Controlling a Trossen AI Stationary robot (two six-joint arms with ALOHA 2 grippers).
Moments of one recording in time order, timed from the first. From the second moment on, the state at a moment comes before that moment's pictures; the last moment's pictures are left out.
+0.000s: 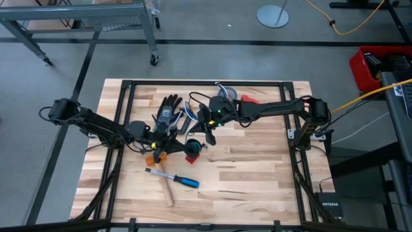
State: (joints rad) left arm -0.17 1.24 0.37 1.00 0.09 -0.51; right arm -0.12 1.75 1.28 0.00 -0.36 -0.02
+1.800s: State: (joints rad) left arm -0.16 1.15 0.38 0.48 -0.01 -0.63; right arm -0.08 1.71 1.28 -0.97 -0.36 -0.12
